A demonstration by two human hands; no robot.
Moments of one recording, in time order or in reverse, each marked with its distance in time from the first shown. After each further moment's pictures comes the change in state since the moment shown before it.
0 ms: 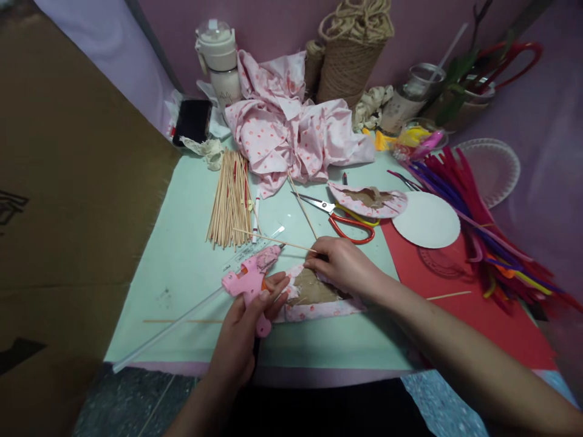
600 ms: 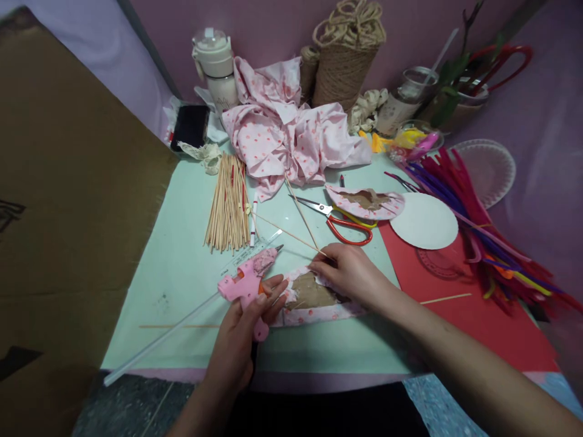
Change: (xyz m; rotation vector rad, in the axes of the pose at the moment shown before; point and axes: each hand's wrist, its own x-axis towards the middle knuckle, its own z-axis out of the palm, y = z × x) left_hand 0.001 0.000 0.002 -0.038 0.023 -0.014; right_hand -0.014 0.006 0.002 0.034 0.086 0.103
